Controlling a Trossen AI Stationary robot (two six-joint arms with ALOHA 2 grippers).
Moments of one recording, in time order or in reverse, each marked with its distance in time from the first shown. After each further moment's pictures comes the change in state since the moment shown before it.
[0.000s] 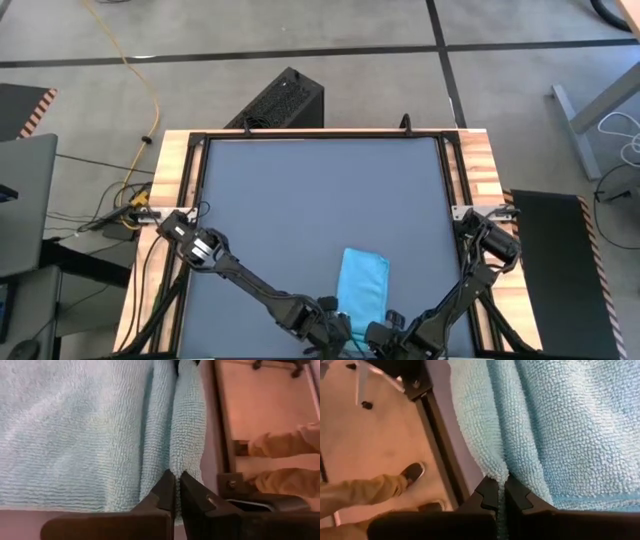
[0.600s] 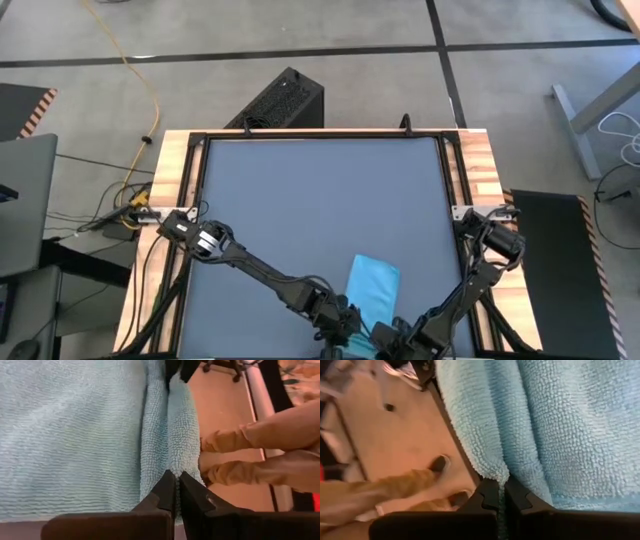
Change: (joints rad) left arm 0.089 -0.006 -0.001 0.103 0.294 0.035; right arm 0.024 -0.039 -0.066 0.133 -0.058 0.161
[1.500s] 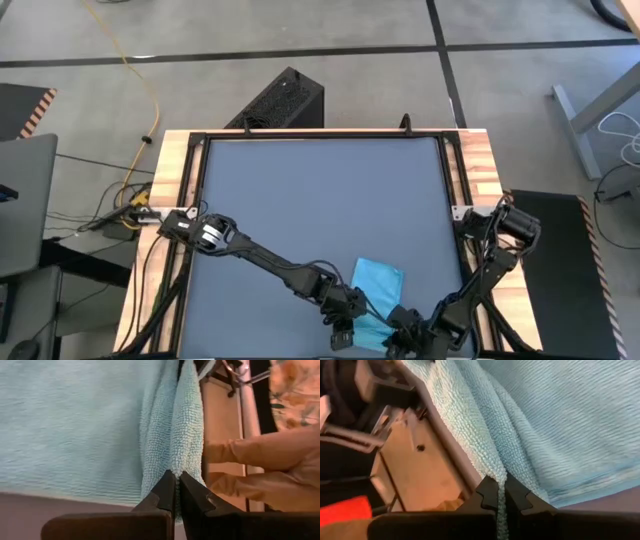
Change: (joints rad) left arm 0.075 -0.002 -0.006 0.006 0.070 -0.115; right arm 0.069 -0.168 -0.278 0.186 0.218 0.237
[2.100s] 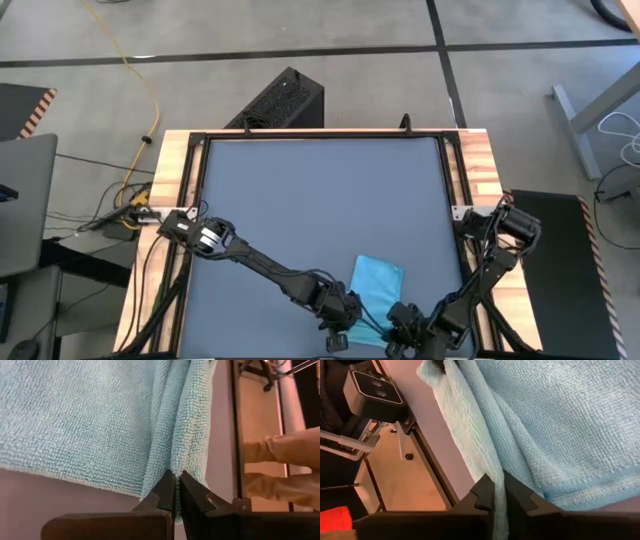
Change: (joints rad) left arm -0.039 0.006 0.002 -0.093 -0.158 0.062; right arm 0.000 -0.003 0.002 -0.062 0.039 -0.032
